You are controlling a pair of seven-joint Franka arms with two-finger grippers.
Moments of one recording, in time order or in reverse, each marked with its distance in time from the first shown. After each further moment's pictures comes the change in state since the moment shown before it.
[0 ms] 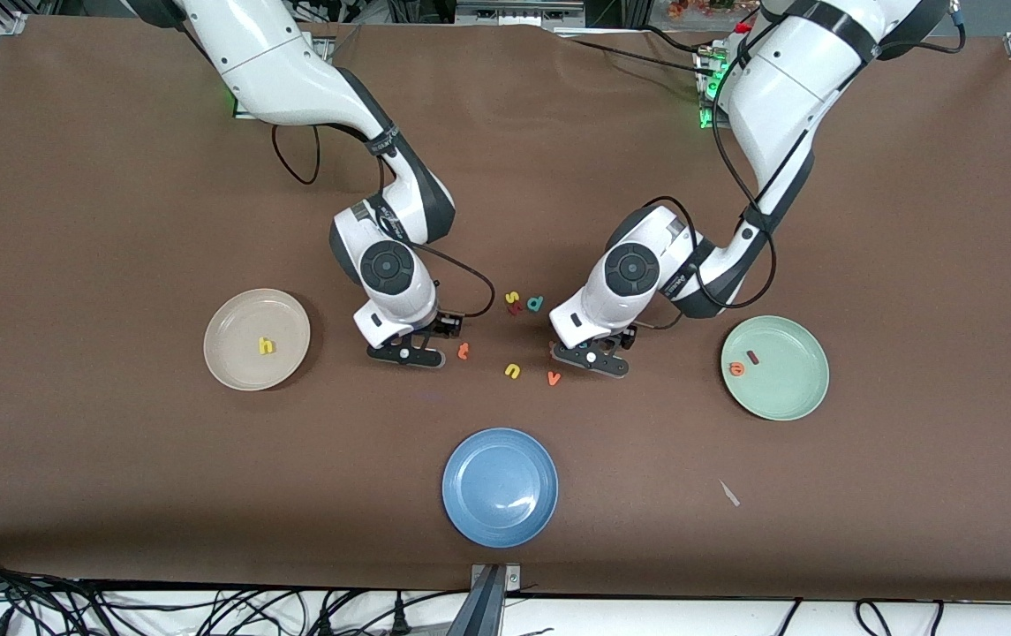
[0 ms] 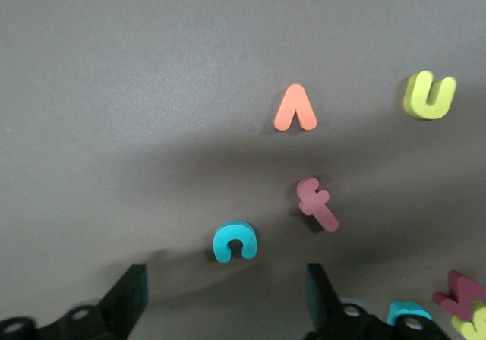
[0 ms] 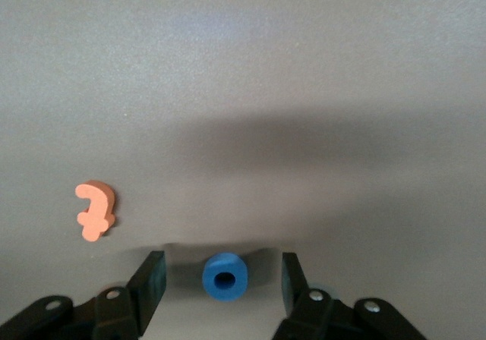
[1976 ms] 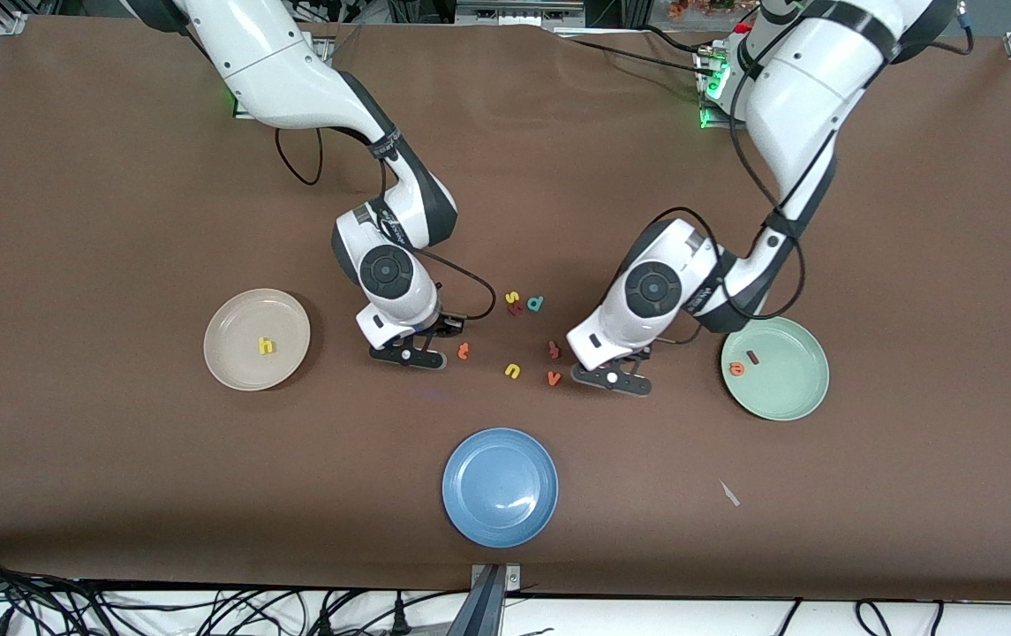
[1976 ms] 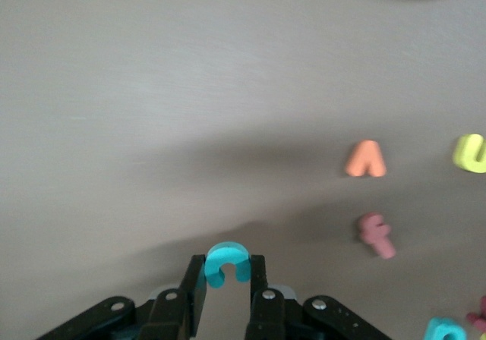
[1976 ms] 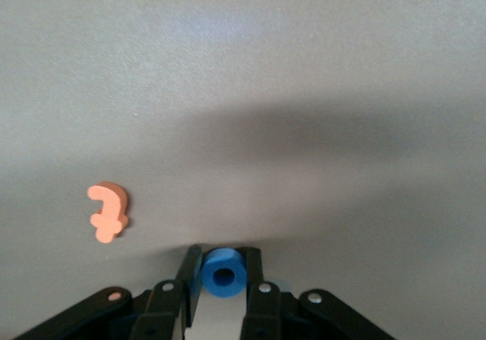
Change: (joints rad) left arm 0.061 -0.033 0.006 0.102 0.004 -0.167 0.027; right arm -0.002 0.014 0.000 0.024 0.044 -0.002 -0.002
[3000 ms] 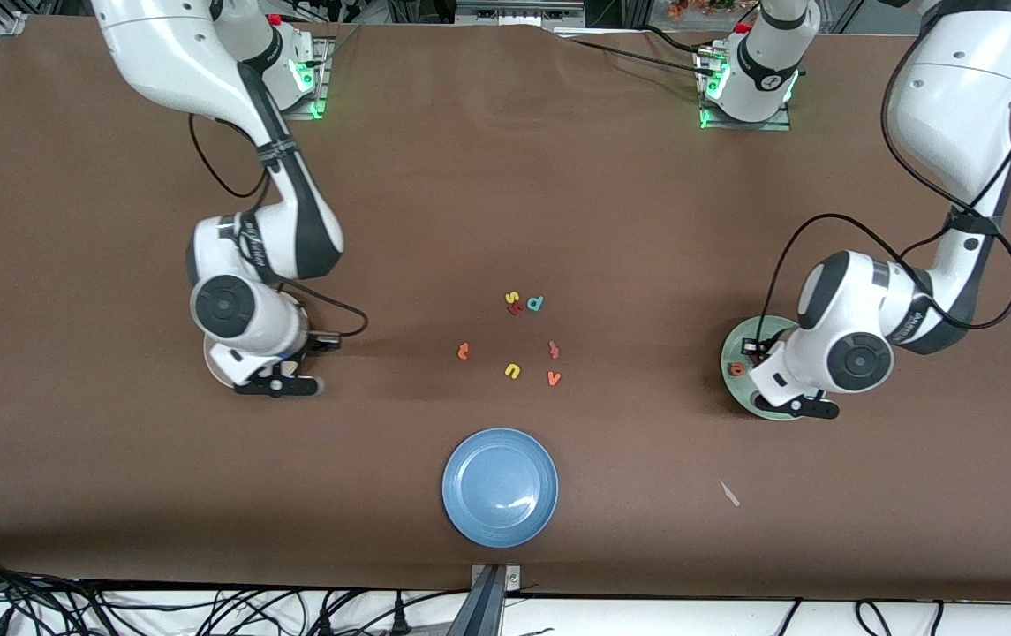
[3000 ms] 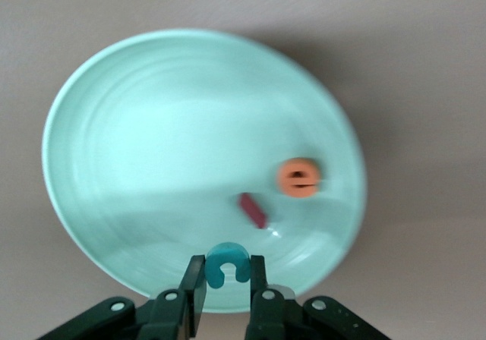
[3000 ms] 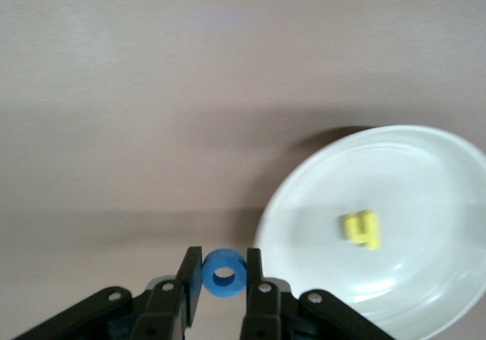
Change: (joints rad) left arm 0.363 -0.039 0.019 -0.039 0.057 -0.305 0.254; right arm -0.102 -0.201 -0.243 -0.135 0.020 -0.162 -0.511
